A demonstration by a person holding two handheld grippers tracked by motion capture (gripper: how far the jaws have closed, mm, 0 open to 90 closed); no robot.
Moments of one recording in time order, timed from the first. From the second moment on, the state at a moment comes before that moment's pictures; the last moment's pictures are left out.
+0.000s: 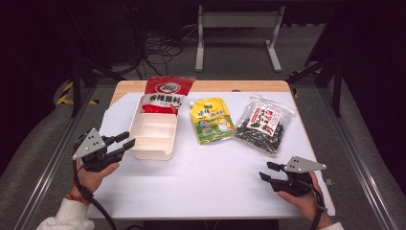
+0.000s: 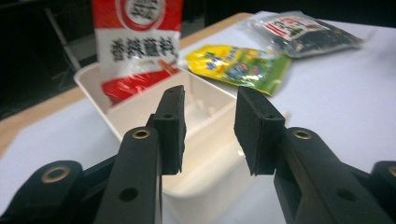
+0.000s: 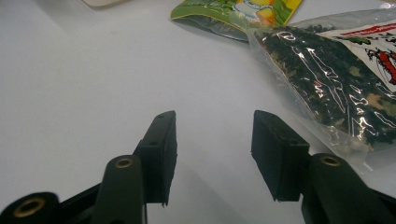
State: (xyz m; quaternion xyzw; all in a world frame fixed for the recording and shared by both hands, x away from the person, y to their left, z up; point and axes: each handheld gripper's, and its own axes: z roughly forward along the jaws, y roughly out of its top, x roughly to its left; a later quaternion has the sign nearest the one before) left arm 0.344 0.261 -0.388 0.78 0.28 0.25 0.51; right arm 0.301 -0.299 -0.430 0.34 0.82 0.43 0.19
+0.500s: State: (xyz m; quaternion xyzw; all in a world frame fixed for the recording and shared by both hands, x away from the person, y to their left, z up) left arm 0.303 0.228 -0.440 0.83 0.26 0.17 0.46; right arm 0.313 -0.296 -0.429 0.34 0.81 0.44 0.19
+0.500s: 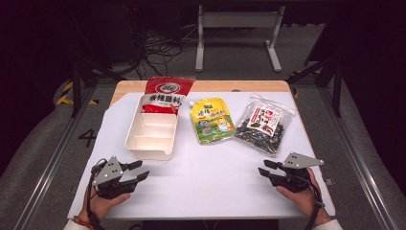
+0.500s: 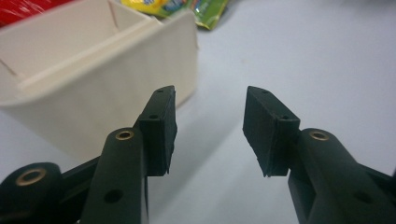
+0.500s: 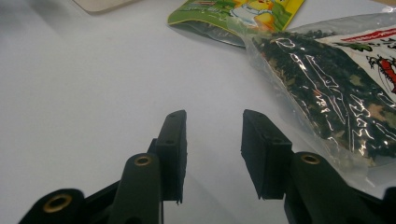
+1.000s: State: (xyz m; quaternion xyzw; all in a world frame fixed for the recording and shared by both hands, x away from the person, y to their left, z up) left arm 0.300 0.215 -0.448 0.84 0.27 0.16 0.44; right arm 0.324 -0.298 -0.416 0.33 0.80 0.44 0.22
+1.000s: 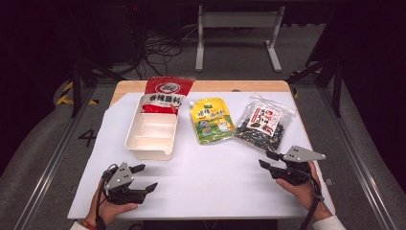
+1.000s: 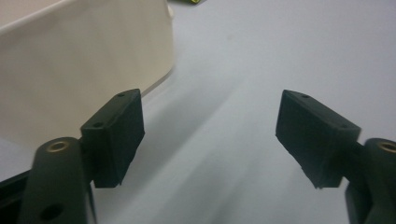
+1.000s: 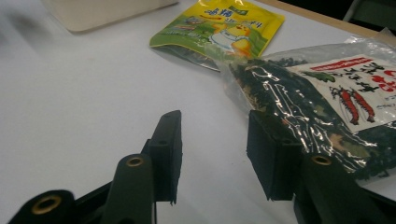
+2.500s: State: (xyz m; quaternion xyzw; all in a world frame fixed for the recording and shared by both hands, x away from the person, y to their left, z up) left arm 0.306 0.206 -0.455 0.85 0.28 0.14 0.43; right arm 0.443 -0.220 -0.406 0.36 0.80 0.43 0.20
